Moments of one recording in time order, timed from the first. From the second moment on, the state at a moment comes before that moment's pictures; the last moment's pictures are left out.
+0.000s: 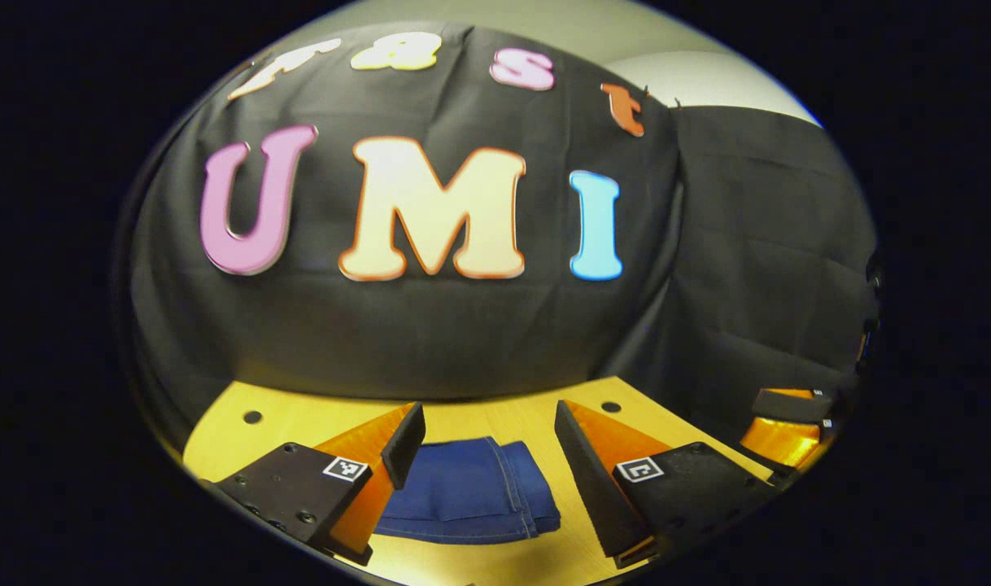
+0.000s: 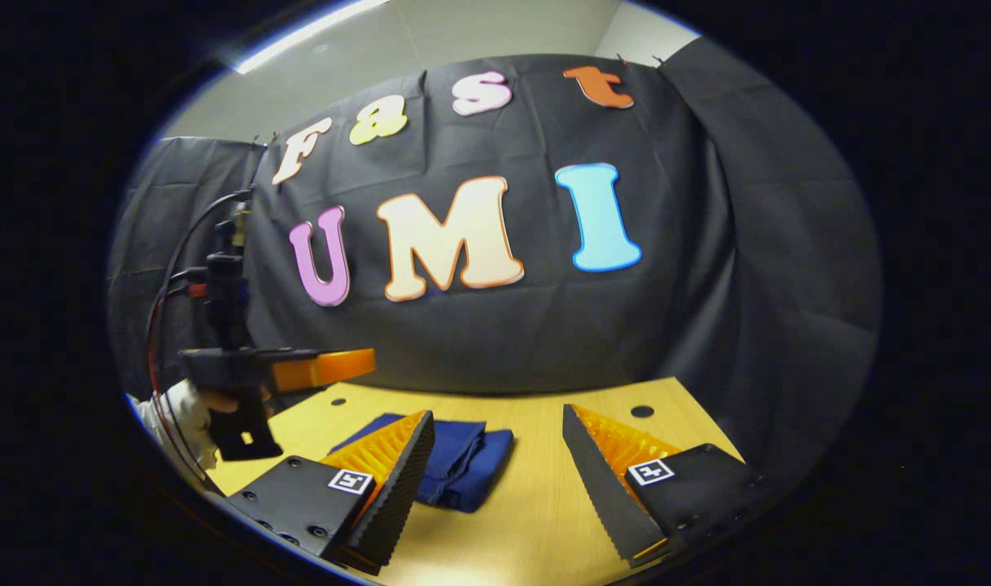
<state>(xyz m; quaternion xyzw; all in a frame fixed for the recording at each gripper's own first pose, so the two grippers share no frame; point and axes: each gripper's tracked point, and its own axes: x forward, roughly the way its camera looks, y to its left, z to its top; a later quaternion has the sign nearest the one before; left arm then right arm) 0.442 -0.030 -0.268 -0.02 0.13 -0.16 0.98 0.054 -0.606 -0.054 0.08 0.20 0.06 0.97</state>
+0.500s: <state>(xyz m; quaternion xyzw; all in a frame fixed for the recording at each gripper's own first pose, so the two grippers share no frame) 0.322 0.046 -0.216 0.01 0.08 -0.13 0.99 0.012 -0.515 0.056 0.09 0.09 0.07 0.99</state>
